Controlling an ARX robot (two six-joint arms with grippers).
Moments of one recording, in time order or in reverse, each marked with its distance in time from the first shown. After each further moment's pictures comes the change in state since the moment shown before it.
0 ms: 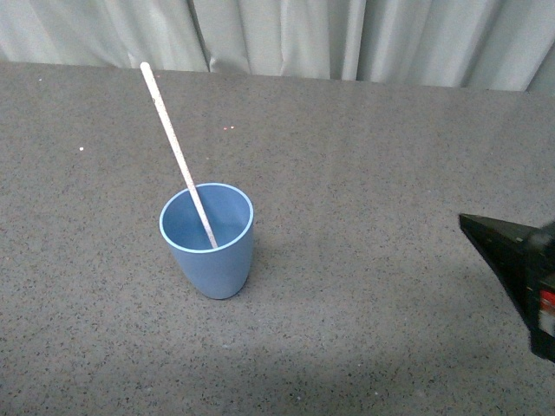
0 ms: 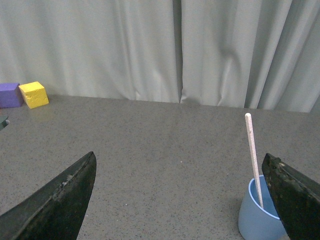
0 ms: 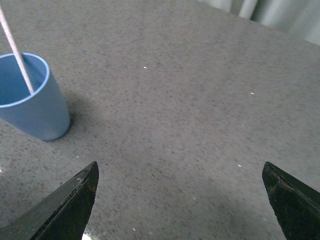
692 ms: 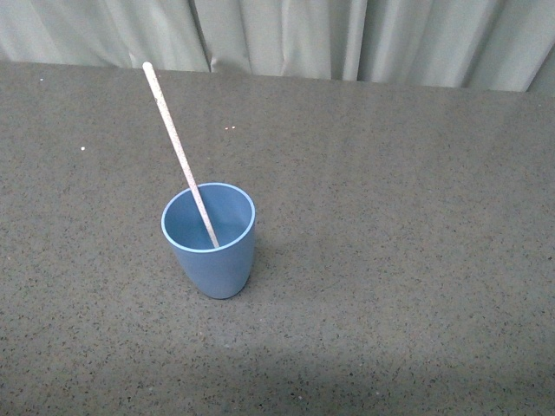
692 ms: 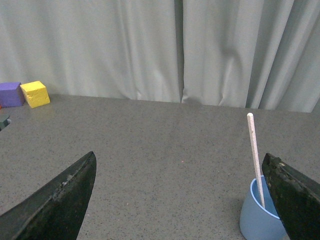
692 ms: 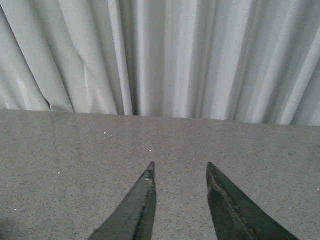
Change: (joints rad) left arm 0.000 0.000 0.000 0.000 0.000 0.000; right arm -0.108 -0.706 -0.246 0.011 0.291 0.147
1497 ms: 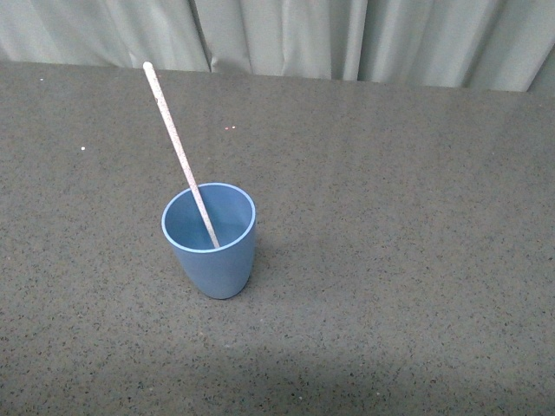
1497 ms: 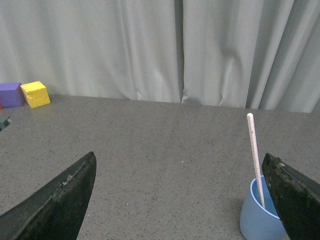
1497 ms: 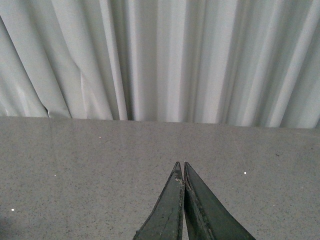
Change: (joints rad) left arm 0.000 0.000 0.000 0.000 0.000 0.000; right arm -0.190 -0.340 0.000 -0.326 -0.183 0.003
